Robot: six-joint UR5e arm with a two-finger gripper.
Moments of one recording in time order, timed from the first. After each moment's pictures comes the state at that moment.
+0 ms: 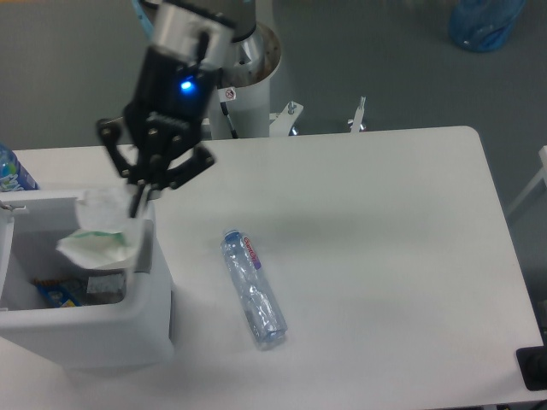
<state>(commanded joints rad) 2.24 -1.67 -1.52 -0.90 1.00 -0.06</state>
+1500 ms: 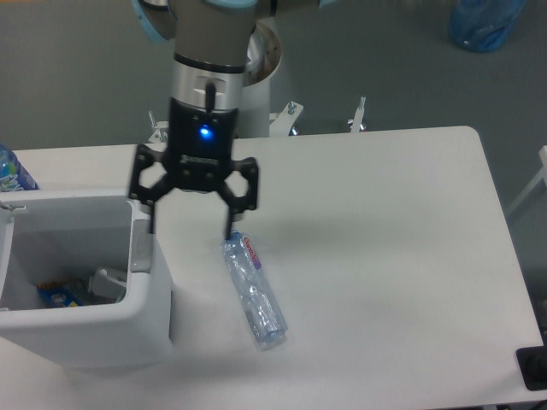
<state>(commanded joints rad) 2.37 -1.69 -1.57 -0.92 1.33 0.23</state>
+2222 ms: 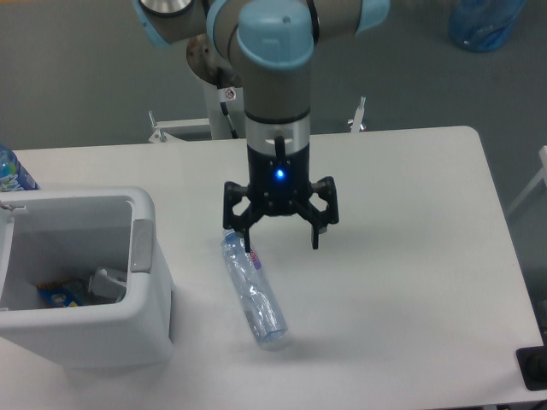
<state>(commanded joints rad) 2.41 -1.83 -1.56 -0.95 1.44 0.17</state>
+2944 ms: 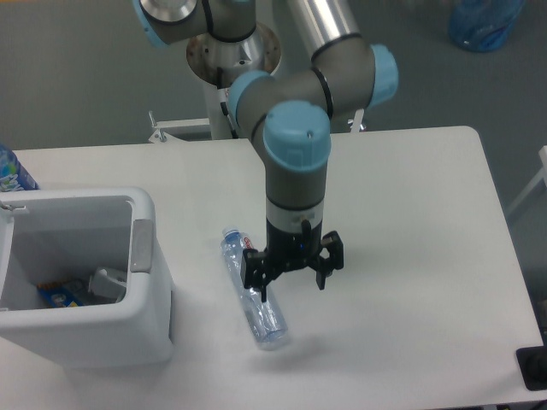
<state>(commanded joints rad) 2.40 -2.01 -1.55 -0.90 1.45 0.12</state>
